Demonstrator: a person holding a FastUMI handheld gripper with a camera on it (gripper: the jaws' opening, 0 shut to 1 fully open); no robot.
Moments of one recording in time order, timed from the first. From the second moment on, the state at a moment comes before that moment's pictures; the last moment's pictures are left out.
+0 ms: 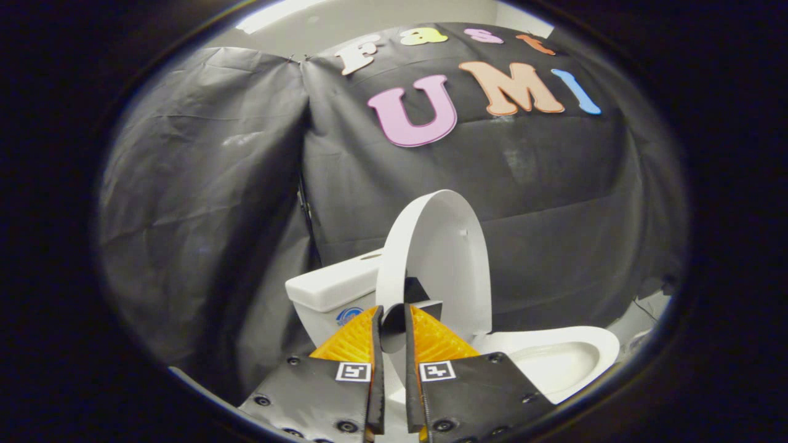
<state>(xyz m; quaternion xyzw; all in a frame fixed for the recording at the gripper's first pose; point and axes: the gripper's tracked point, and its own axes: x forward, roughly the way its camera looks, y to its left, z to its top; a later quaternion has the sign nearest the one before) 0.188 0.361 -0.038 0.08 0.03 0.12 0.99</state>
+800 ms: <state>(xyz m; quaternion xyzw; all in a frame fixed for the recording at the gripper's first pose) 0.200 0.397 -0.041 0.03 0.04 0.16 0.99</state>
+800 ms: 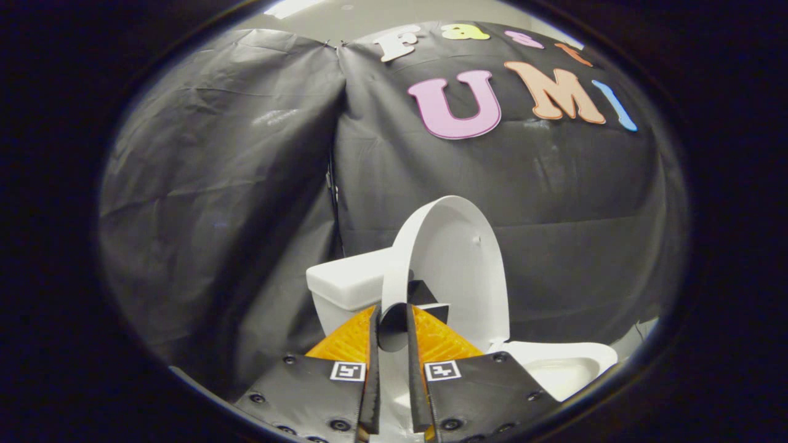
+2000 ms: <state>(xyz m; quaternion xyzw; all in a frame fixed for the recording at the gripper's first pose) 0.120 0.194 0.009 0.08 -0.03 -0.01 1.00</state>
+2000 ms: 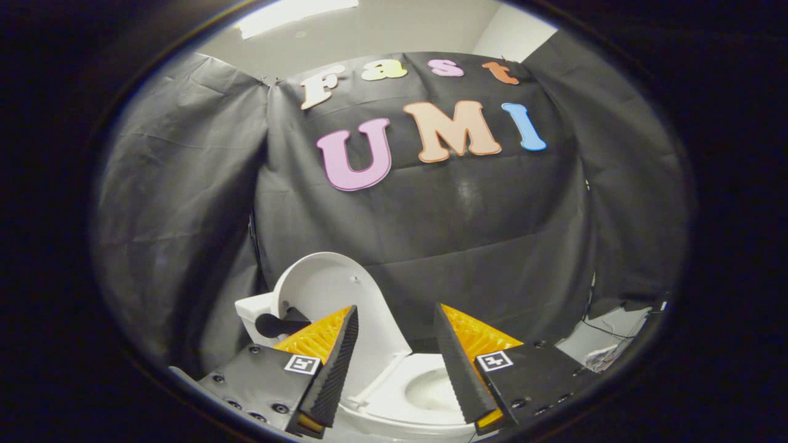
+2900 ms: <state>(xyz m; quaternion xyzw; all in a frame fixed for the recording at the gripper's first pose) 0.084 0.032 -0.021 0.03 0.04 0.03 1.00</state>
